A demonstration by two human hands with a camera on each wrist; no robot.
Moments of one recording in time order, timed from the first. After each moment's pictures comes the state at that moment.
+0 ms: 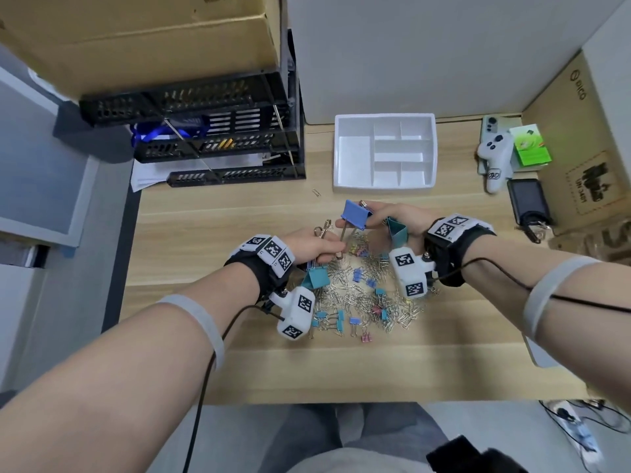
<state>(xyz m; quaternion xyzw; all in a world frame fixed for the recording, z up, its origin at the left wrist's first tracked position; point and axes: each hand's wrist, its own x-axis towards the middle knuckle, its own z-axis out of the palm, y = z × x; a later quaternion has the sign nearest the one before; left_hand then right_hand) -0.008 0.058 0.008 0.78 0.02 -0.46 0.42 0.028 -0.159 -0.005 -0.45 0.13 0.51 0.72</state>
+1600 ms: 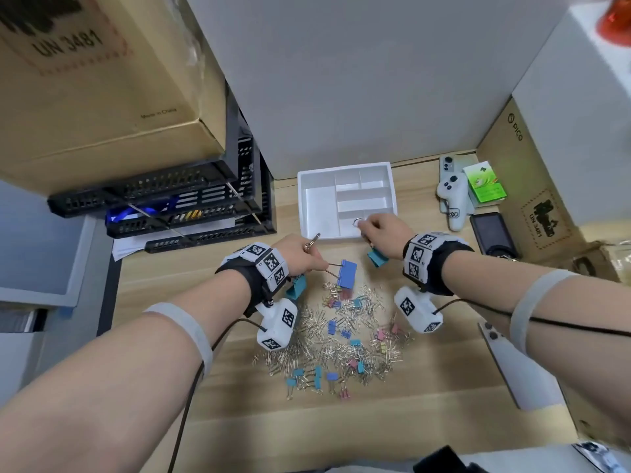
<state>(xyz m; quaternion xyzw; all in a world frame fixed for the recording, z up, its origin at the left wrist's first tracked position) 0.077 0.002 0.028 0.88 0.02 -0.36 0.30 0.085 -0.214 -0.004 -0.88 0.04 0.22 0.42</state>
